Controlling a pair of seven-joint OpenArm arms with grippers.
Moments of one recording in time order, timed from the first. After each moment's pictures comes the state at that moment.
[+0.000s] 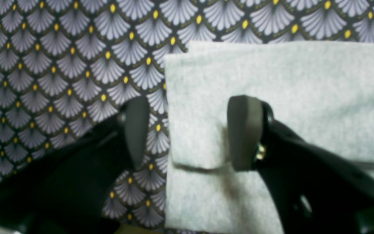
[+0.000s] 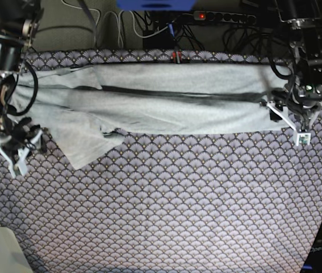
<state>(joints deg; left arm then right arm) 7.9 -15.9 -16.7 99.0 -10.7 -8.1 57.9 13.1 20.2 20.4 67.0 7.5 39.9 -40.7</state>
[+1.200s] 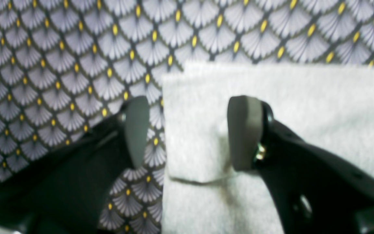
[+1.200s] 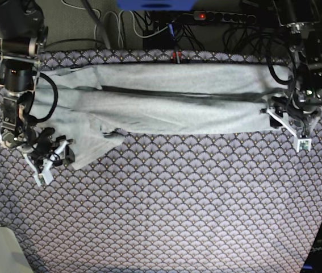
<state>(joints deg) 5.9 -15.4 -16.6 98.6 -10.8 -7.7 57.7 19.5 17.1 12.2 51.0 8.7 39.7 -30.1</state>
